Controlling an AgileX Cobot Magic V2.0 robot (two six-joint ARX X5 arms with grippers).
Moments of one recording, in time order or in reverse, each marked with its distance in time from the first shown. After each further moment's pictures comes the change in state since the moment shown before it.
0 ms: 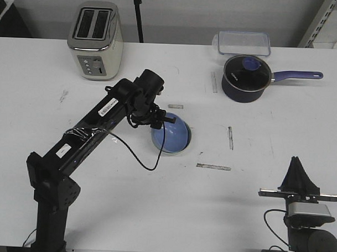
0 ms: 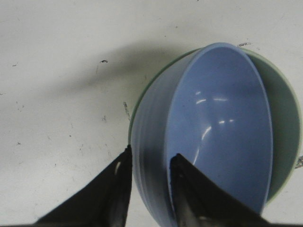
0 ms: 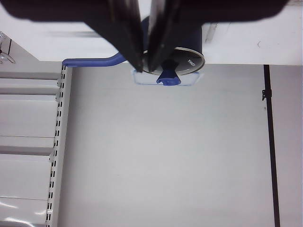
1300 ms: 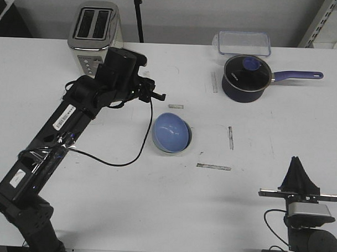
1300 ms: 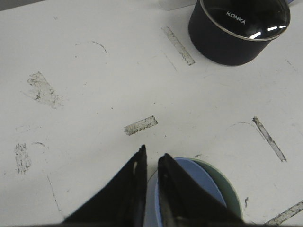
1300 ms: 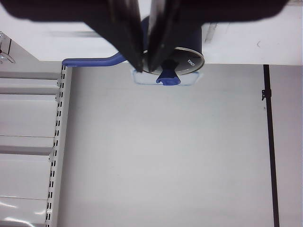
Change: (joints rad) left arm 0.054 -0.254 0.000 0.282 0.000 0.164; right arm 0.000 0.000 0.000 0.000 0.000 0.000
